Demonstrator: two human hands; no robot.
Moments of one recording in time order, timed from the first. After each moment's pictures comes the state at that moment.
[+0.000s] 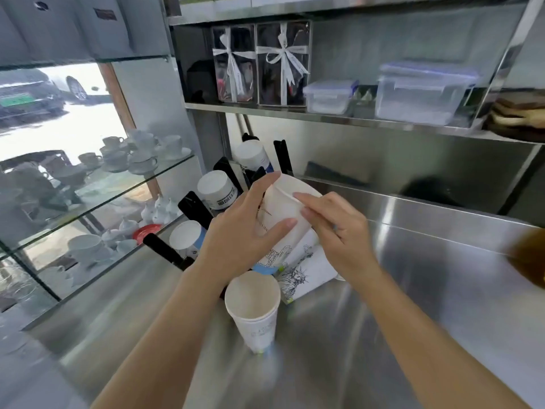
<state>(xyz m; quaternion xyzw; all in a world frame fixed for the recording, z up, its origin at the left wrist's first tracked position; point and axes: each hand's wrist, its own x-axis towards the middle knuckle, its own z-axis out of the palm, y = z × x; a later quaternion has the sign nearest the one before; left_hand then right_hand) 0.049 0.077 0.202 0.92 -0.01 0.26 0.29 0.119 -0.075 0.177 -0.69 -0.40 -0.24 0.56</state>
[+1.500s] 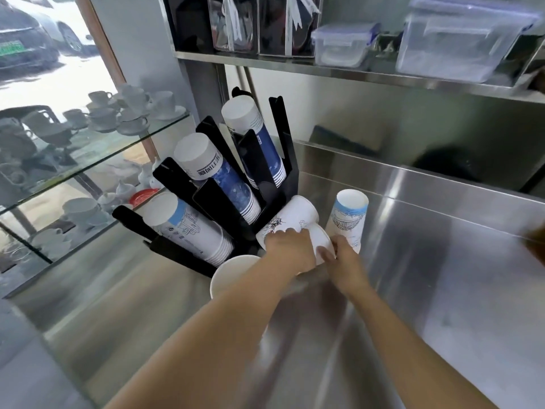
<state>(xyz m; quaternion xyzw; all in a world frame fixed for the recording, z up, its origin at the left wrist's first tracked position) 0.144 0.014 0.103 0.98 0.11 -0.18 0.03 0.174 -0.097 0.034 -0.87 -0.10 0.09 0.48</state>
